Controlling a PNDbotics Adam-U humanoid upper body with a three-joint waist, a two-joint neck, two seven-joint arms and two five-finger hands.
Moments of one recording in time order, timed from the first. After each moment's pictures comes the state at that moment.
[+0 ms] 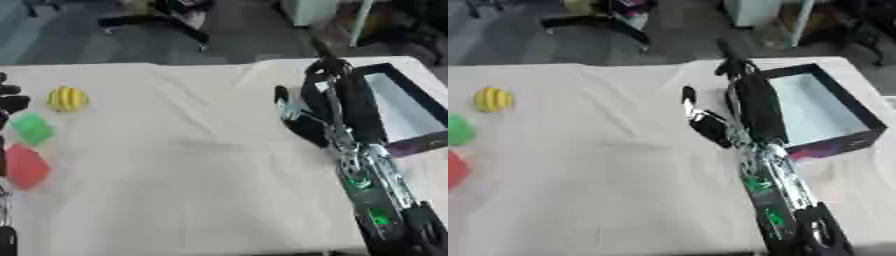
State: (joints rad) left arm -0.12 0.14 0.37 -1.84 0.07 0.05 0.00; right arm -0.41 -0.07 0.33 -1.76 1.02 0.22 -0.18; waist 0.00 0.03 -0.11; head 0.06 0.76
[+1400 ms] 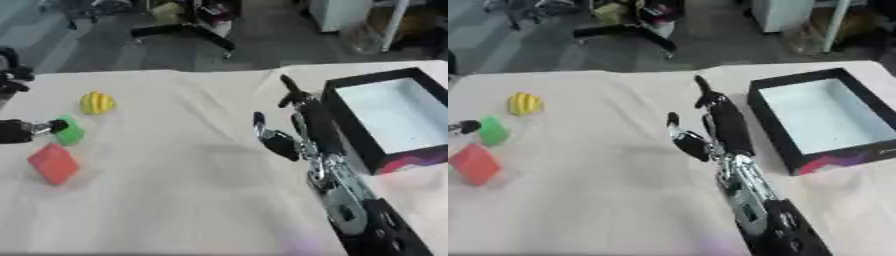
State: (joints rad) left arm -0.27 0.81 0.13 -1.26 -0.68 -0.34 -0.30; right arm -0.50 -0.03 0.42 -1.42 0.89 0.18 -0.26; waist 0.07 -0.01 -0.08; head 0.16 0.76
